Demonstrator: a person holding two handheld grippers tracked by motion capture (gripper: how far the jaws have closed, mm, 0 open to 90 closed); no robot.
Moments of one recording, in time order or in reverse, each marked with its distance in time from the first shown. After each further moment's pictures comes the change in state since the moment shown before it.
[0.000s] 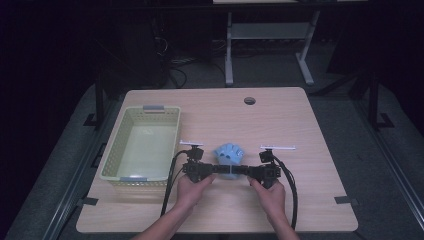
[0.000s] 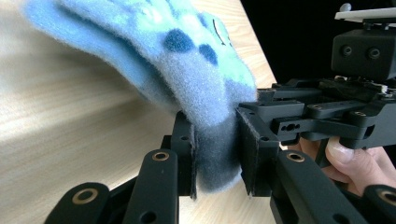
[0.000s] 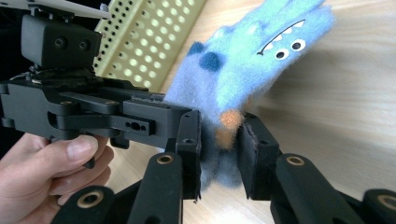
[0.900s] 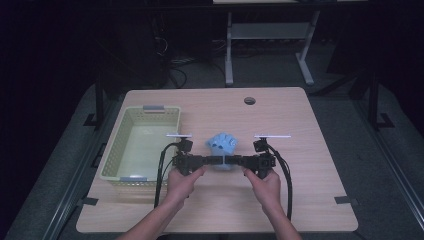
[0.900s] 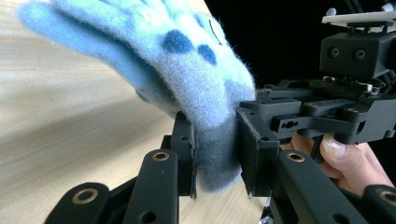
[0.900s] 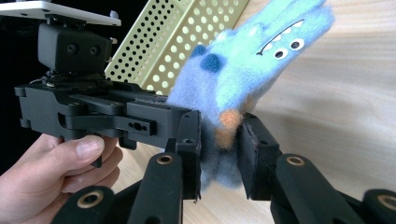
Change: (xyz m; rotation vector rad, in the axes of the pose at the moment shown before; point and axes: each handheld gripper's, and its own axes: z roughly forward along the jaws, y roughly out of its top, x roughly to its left) left arm -0.004 0.016 -0.031 -0.063 -0.053 0.007; right arm 0.031 0.028 0.000 -0.010 0.028 -0.051
